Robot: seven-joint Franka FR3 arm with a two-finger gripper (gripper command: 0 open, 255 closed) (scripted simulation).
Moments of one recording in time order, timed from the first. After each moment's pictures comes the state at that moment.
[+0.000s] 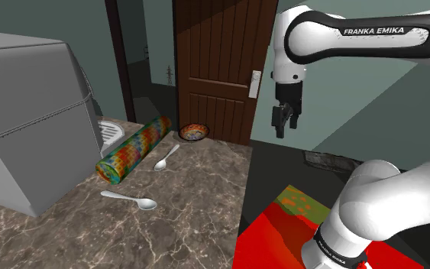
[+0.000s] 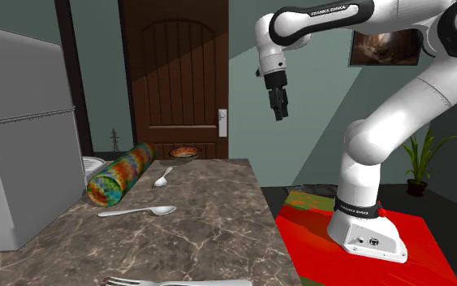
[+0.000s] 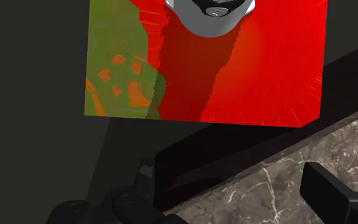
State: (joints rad) arm 0.02 -0.75 -0.07 -2.43 -0.06 1.45 -0.05
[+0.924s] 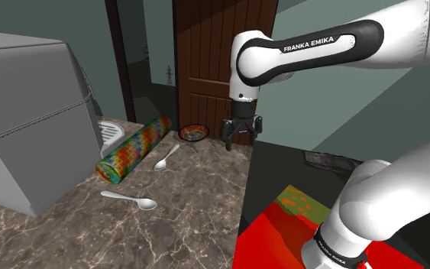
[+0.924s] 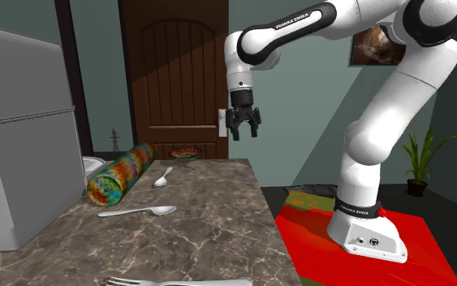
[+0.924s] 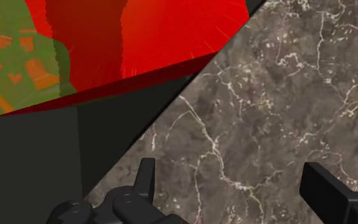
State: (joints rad) arm 0.03 -0.48 0.11 -2.41 0.17 1.77 0.39
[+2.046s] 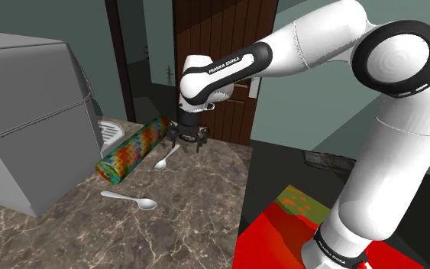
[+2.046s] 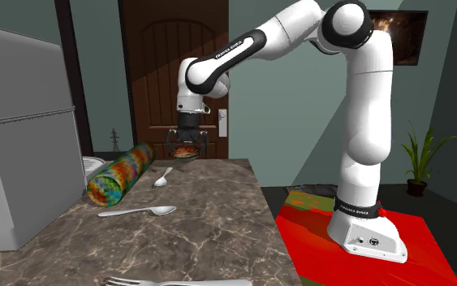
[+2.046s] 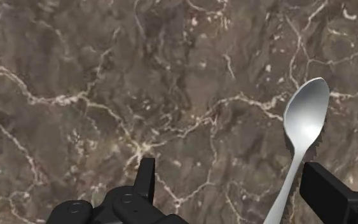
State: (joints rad) arm 0.02 0.09 0.23 -2.06 0.20 2.16 0.94
